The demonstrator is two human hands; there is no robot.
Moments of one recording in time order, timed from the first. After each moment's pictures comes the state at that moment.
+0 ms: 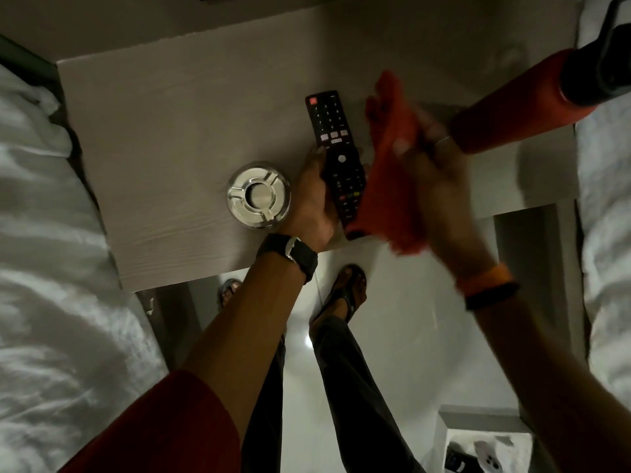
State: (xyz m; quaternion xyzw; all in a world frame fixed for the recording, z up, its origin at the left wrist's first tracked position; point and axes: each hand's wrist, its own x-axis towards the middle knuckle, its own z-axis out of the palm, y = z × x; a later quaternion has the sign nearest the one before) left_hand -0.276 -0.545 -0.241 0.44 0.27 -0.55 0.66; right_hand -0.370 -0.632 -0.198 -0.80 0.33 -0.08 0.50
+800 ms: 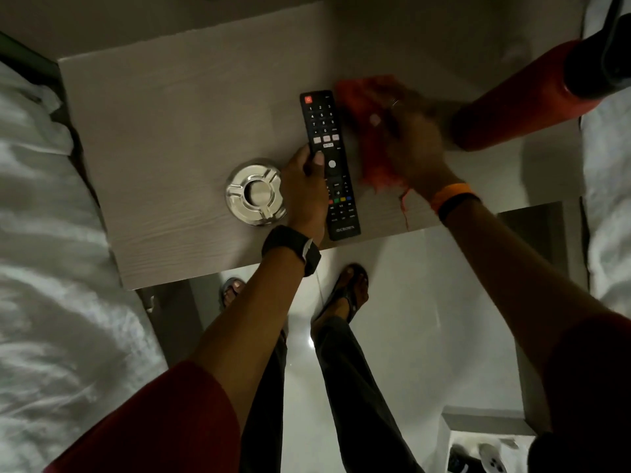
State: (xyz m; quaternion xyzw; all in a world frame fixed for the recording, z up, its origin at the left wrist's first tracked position) left_hand -0.277 -0.538 -0.272 0.76 0.07 -0.33 0.56; right_hand -0.330 -0.699 -0.289 -0.90 0.30 0.03 0.32
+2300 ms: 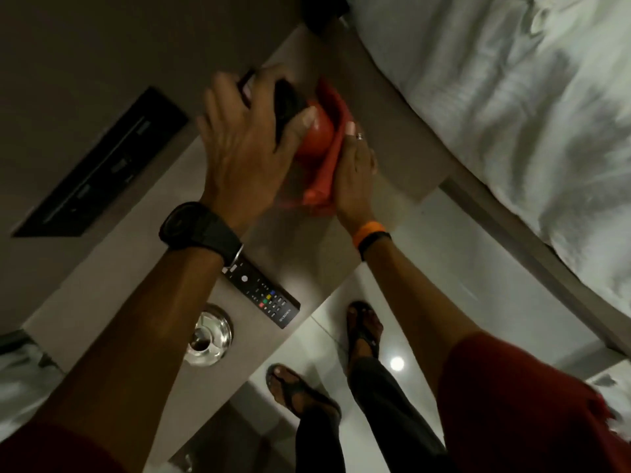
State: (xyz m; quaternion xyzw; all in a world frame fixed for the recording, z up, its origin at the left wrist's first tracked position) left_hand -0.258 -0.743 -0.158 0.79 -0.59 -0.09 0.15; right_hand -0.389 -0.766 -0.247 -0.64 0.60 -0.17 0.45
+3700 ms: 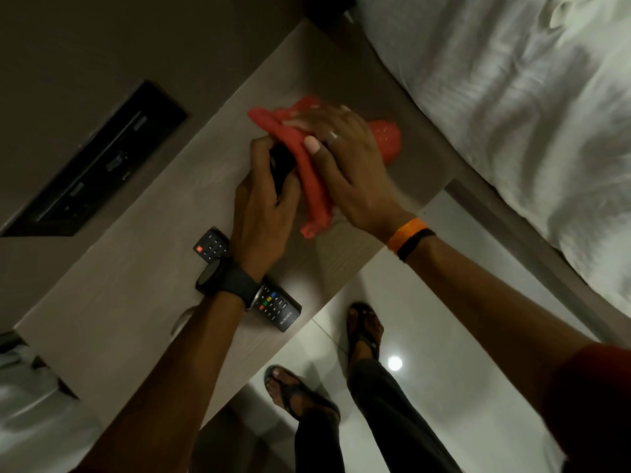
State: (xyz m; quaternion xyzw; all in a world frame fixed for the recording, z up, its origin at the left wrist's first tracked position) left_hand -0.273 -0.694 -0.221 0.74 -0.45 -0.30 0.39; right_hand -0.398 -0.787 -0.247 -0.83 0.37 -0.27 0.32
